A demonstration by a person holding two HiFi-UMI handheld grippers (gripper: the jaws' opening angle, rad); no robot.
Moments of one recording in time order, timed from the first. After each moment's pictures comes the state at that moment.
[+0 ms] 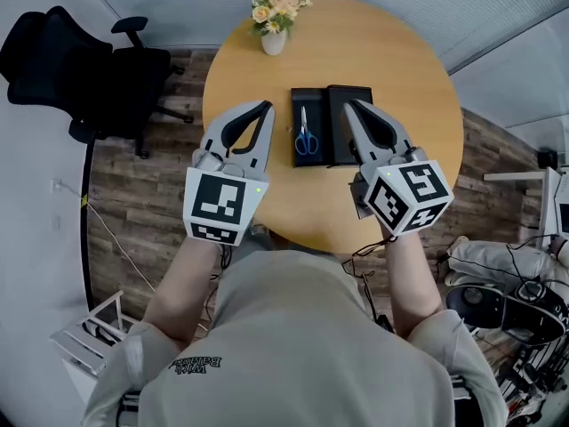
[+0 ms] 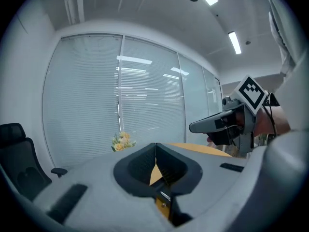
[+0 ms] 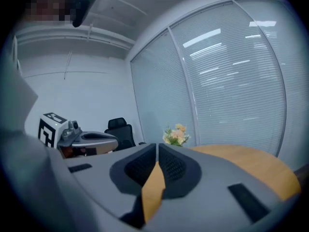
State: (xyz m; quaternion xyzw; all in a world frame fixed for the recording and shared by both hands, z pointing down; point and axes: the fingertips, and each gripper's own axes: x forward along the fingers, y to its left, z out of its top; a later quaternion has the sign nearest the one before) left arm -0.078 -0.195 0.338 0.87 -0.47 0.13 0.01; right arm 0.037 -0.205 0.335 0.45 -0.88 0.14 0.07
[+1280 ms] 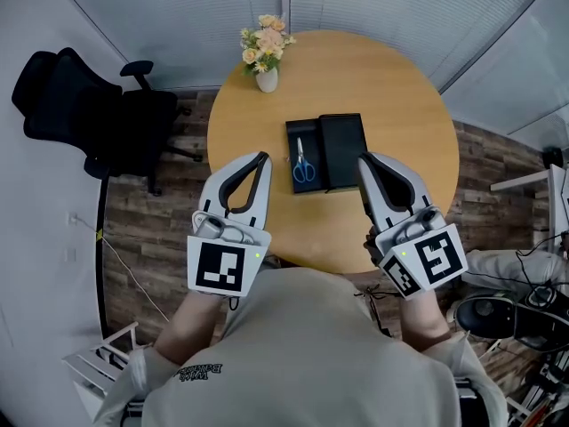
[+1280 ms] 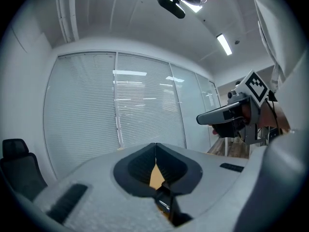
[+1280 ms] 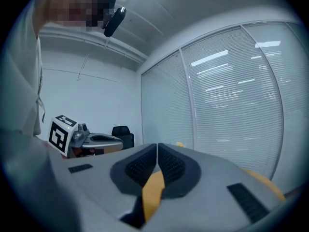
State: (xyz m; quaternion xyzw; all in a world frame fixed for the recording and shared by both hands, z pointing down) left arm -0.052 -0.146 0.274 0.87 -0.48 0.09 -0.04; right arm 0.078 -0.136 0.255 0.45 -0.89 0.05 0.03
